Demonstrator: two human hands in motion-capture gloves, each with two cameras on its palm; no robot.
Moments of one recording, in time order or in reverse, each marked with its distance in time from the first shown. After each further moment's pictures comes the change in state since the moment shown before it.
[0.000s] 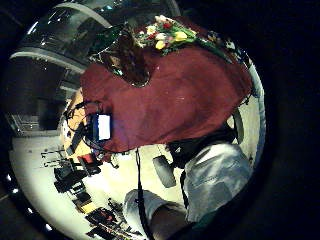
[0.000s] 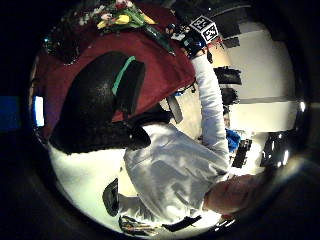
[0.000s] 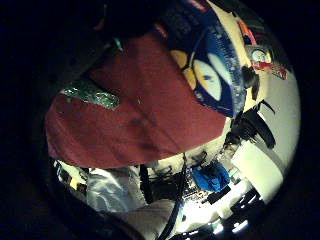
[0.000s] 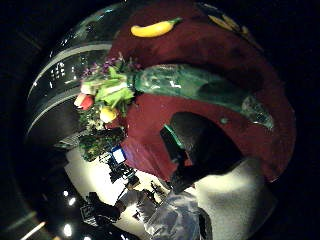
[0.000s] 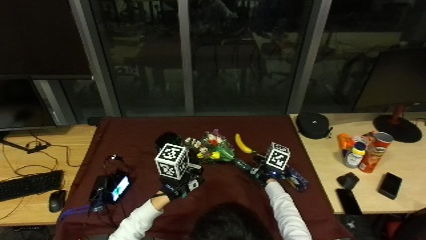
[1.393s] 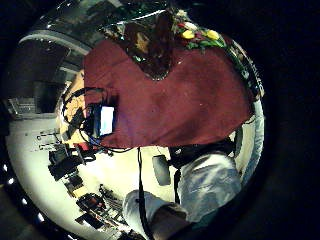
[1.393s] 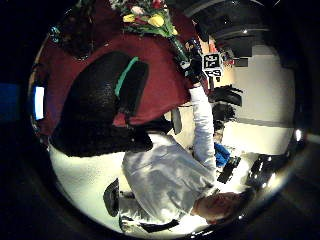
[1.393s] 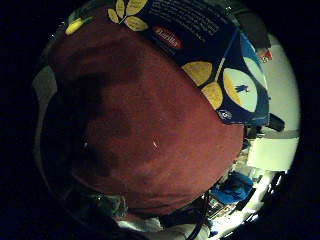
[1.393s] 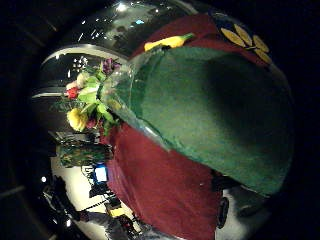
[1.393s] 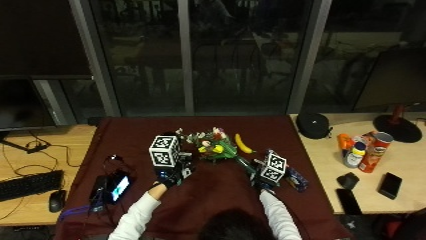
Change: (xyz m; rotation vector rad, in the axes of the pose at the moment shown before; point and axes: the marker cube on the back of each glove) left arm -0.056 -0.040 0.013 -0.088 0.038 -0.199; right arm -0.018 -0.012 0.030 0.634 -0.050 -0.186
